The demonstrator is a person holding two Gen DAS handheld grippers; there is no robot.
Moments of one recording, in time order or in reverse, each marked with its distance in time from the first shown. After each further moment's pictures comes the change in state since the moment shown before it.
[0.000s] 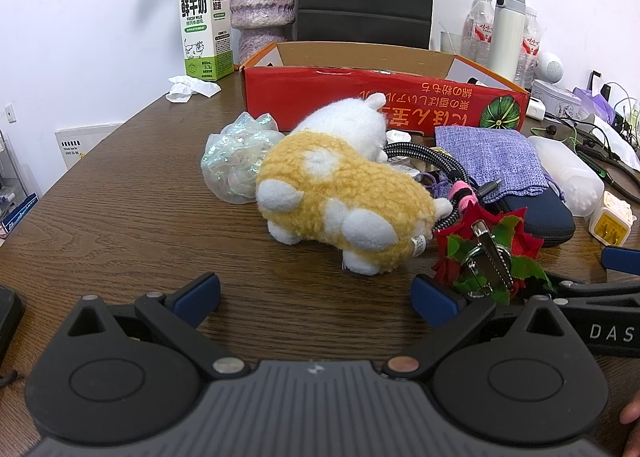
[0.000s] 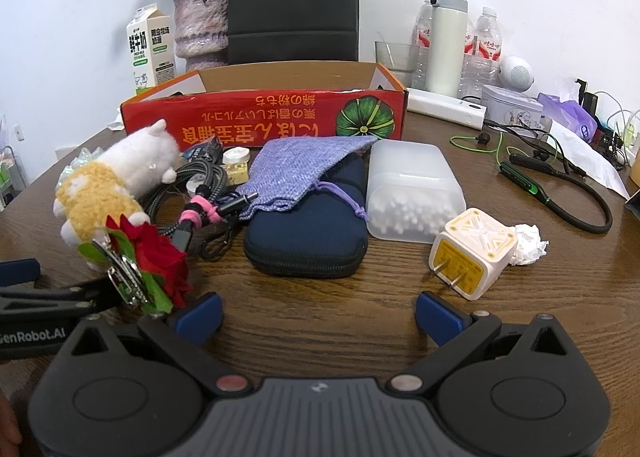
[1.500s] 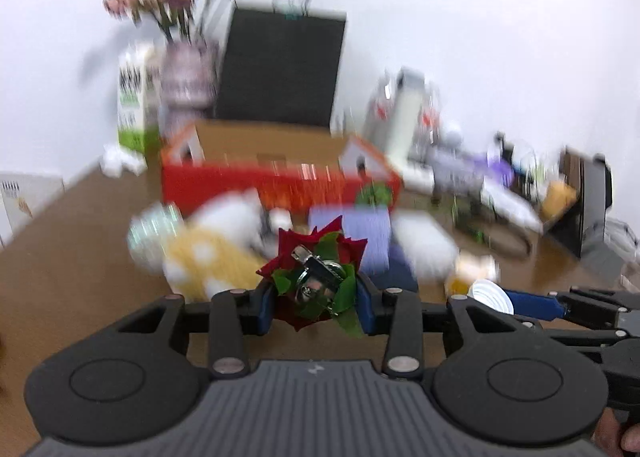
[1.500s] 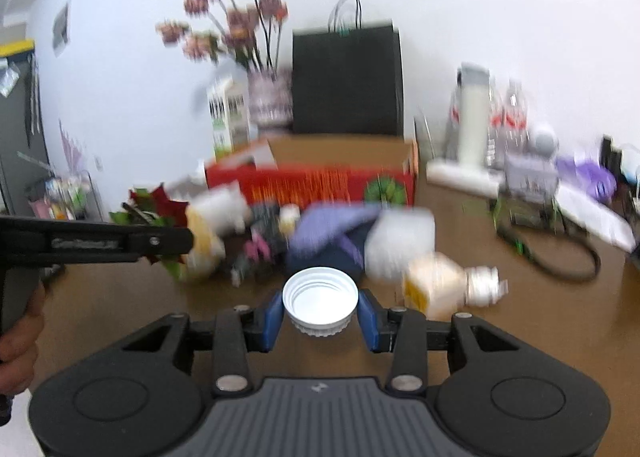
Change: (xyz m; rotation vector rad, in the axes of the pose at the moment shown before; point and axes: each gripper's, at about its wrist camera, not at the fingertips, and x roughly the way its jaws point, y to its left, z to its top) left arm -0.092 -0.025 0.021 -0.018 -0.216 -0.247; right arm -0.100 -0.049 -0.016 -0.074 -0.234 0.223
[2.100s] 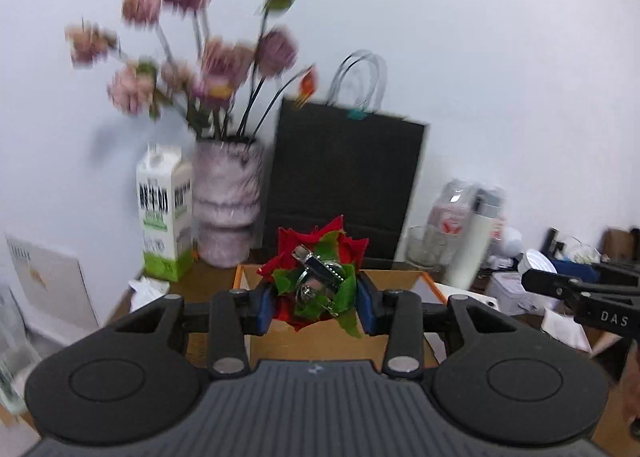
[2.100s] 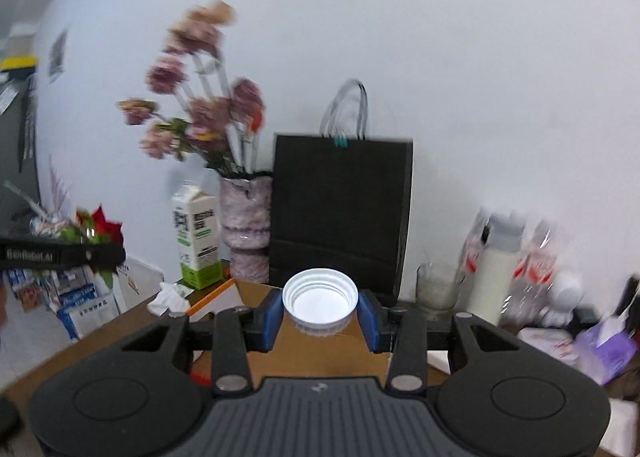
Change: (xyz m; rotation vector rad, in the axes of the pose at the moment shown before) left arm 0.100 0.088 0.204 -0.032 -0.043 0.055; right arm 0.126 -0.032 0.225 -0.064 -0.083 -0.016
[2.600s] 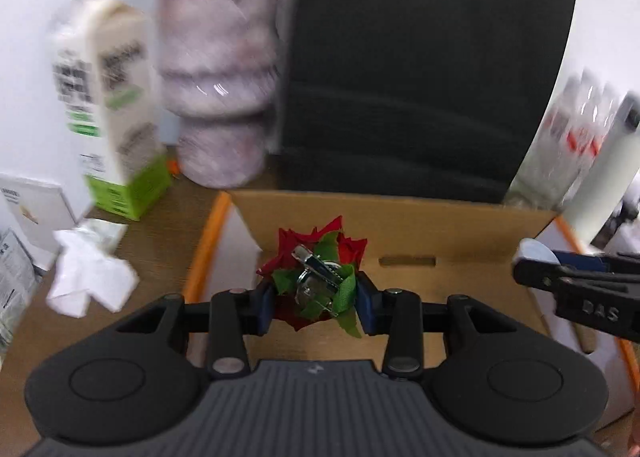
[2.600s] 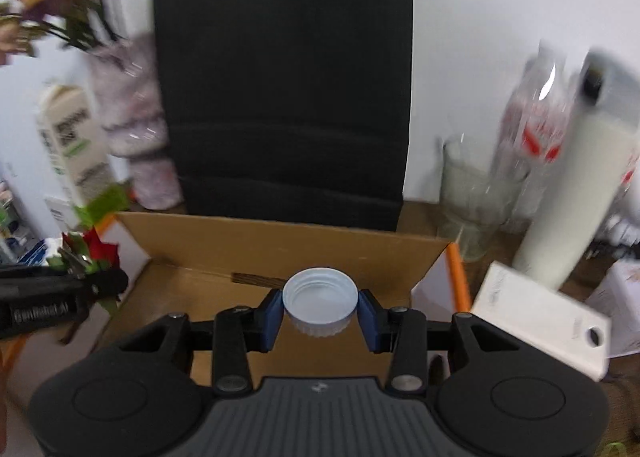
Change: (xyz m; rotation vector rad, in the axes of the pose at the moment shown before) left arm 0.251 0.018 -0.029 -0.009 0.333 0.136; right arm 0.259 -0.036 -0.046 0.137 0.380 -0.100
